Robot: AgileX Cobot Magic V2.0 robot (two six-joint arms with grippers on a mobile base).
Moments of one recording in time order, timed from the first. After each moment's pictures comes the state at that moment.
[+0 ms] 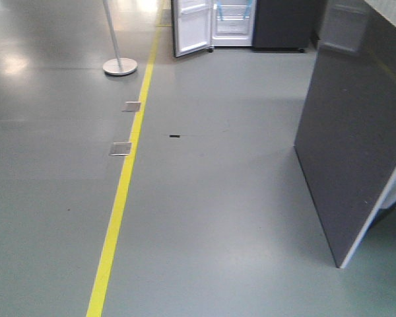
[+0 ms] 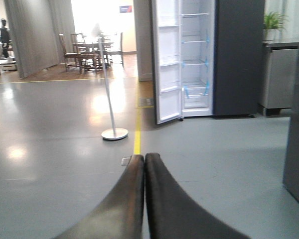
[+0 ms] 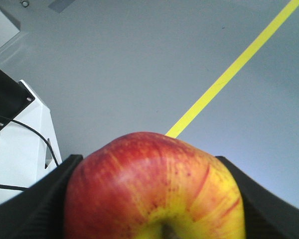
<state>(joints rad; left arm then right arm) 0.01 -0.01 0.02 0.02 0.05 -0.06 0.11 0.41 -0.47 0.81 1.15 -0.63</state>
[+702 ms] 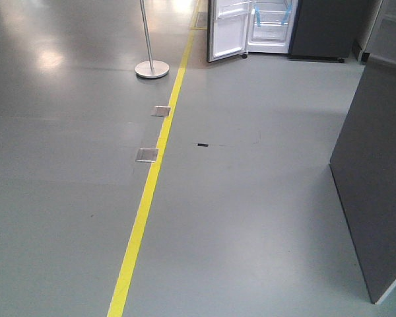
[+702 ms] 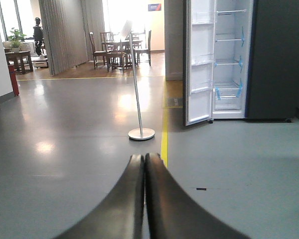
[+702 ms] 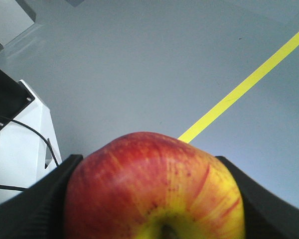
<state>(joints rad) 0.01 -0.01 0.02 0.02 0.05 -0.06 0.11 0.41 -0.47 0.81 1.16 -0.63</state>
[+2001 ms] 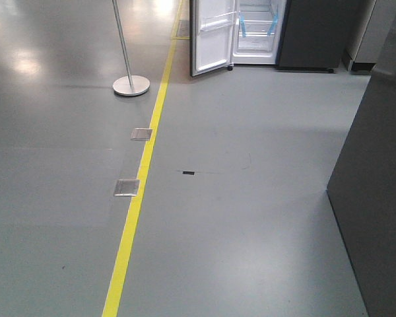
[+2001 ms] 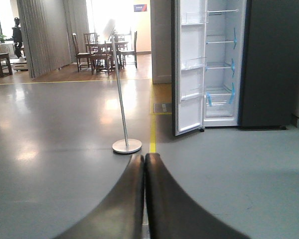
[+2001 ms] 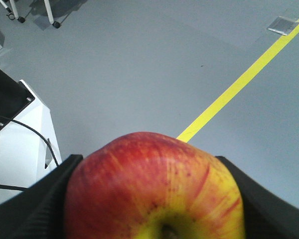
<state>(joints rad) 0.01 -0.01 0.02 0.02 0.05 -0.06 0.11 0.41 -0.47 0.81 1.16 -0.63</state>
